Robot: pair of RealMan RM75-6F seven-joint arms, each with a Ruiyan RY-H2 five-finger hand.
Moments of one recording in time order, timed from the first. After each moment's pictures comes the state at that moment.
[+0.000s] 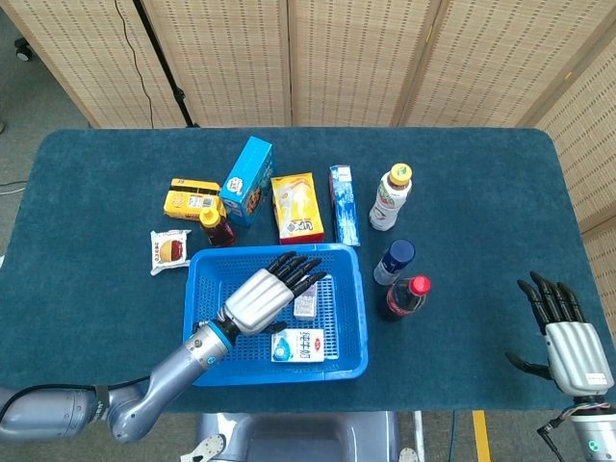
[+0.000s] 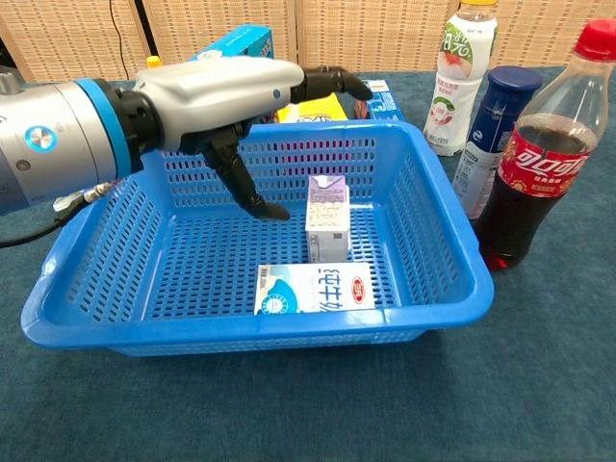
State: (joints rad) left arm -0.82 -1.51 -0.18 -1.81 1.28 0.96 0.47; right arm 0.07 -1.05 0.04 -1.70 -1.58 1.50 0.04
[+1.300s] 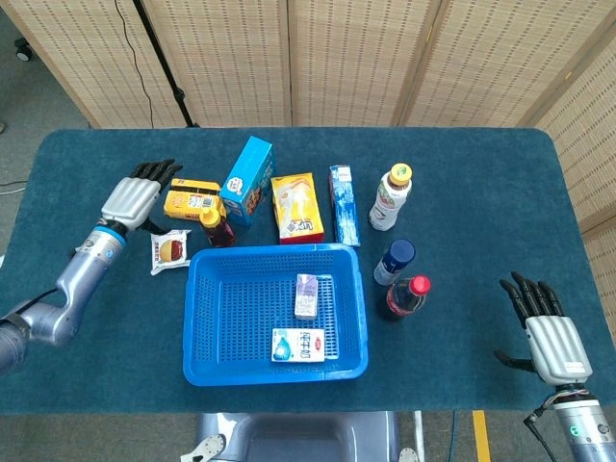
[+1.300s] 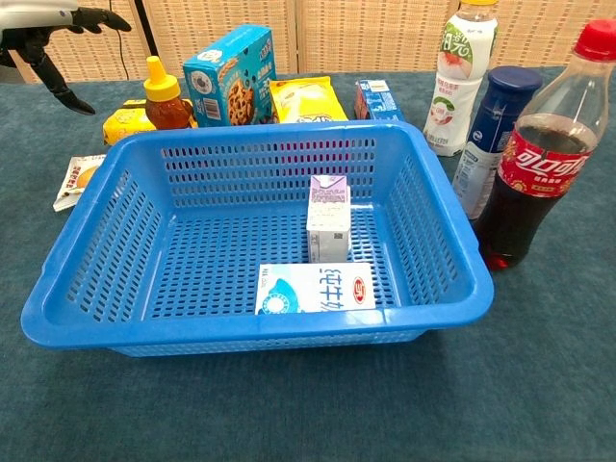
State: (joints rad) left arm -0.85 -1.34 -0.21 -1.13 1.16 0.68 -0.07; right arm 0.13 -1.08 0.04 -1.70 -1.51 1.38 -0.02
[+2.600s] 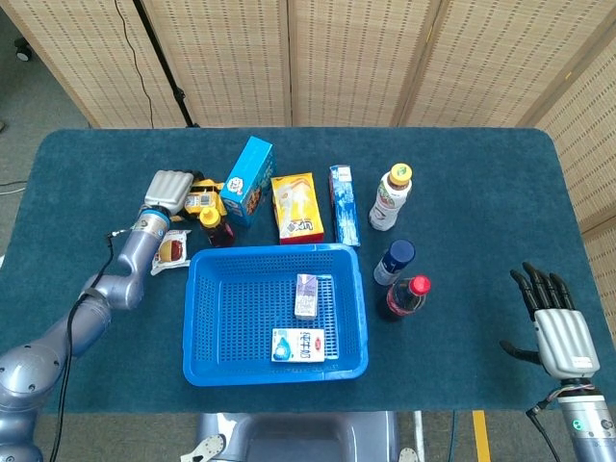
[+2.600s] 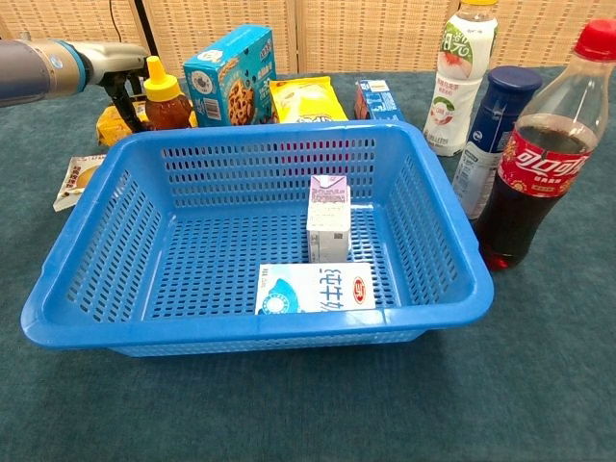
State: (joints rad) left arm -1.04 -1.71 -0.24 -0.58 1.01 0.47 0.05; right arm 0.13 -1.10 0.07 -1.68 -1.49 1.43 -0.03
